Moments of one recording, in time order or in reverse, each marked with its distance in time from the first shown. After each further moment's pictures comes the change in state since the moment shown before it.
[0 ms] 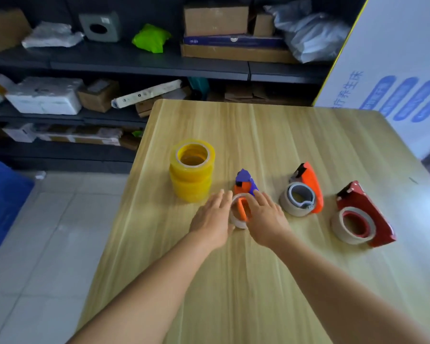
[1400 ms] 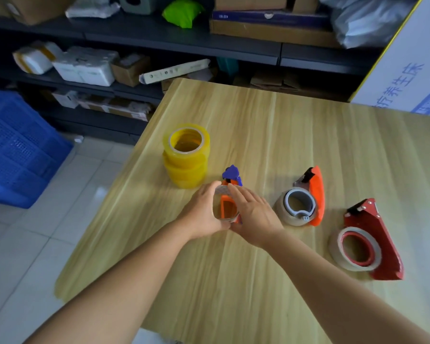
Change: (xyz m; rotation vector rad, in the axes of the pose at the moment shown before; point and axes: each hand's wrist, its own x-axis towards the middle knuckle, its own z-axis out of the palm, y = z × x) left_hand 0.019 0.020 0.018 -0.474 0.181 -0.171; right_hand 0.024 0.043 -0.011 0.045 -0.022 -0.484
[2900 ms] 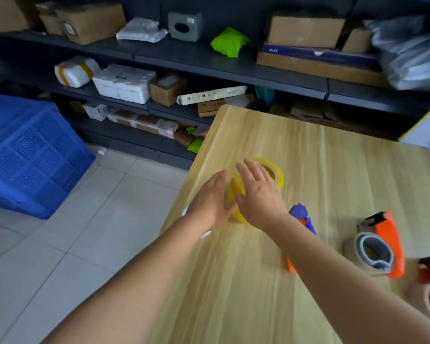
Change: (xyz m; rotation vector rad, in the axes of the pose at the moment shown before) left_hand 0.036 -0.074 -0.145 0.162 0.113 -0.011; right_hand 0.135 -0.148 -0.034 -0.012 0.211 0.075
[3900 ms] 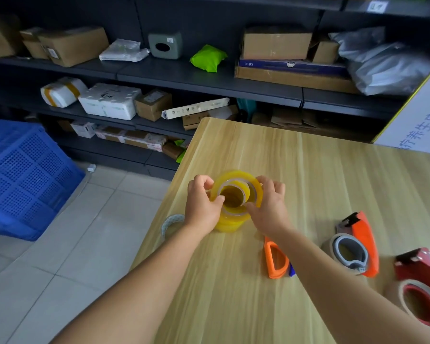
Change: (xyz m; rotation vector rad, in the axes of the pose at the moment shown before) left_hand 0.003 0.051 0.012 -0.470 0.343 -0.130; right_hand -0.024 0.060 -0.018 0.517 0.120 0.334
